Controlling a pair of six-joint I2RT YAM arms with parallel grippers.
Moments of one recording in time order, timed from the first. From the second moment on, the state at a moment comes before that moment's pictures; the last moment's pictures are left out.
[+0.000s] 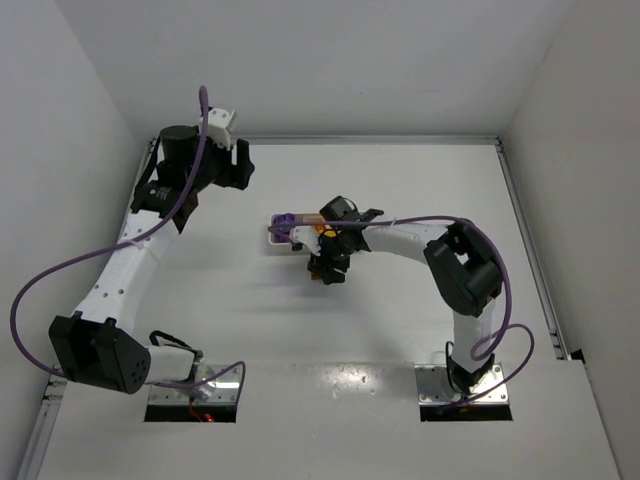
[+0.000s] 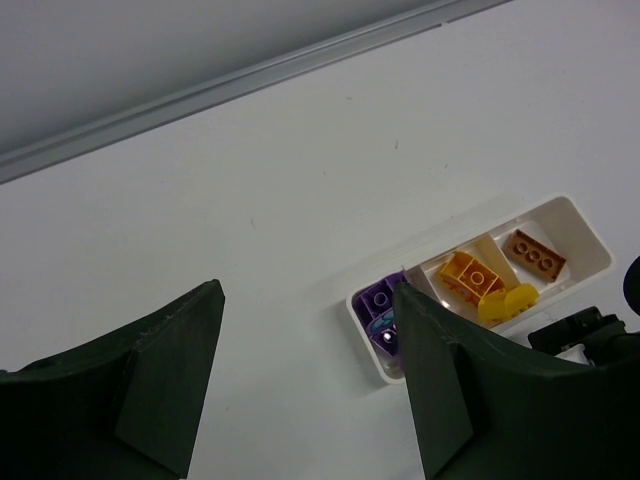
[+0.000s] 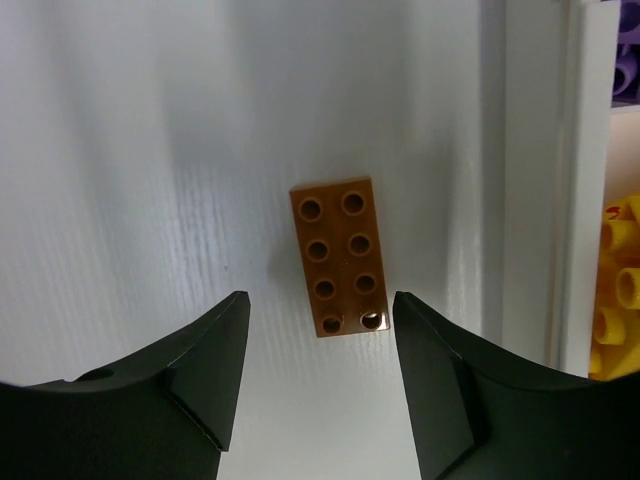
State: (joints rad) left arm -0.17 1.29 1.30 -0.34 0.19 0.07; right arm 0.69 1.94 1.22 -0.43 -0.41 -0.69
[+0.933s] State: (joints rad) left arm -0.17 1.31 1.30 -0.34 0.19 0.07; right arm 0.77 1.88 1.16 -0.50 -0.41 -0.69
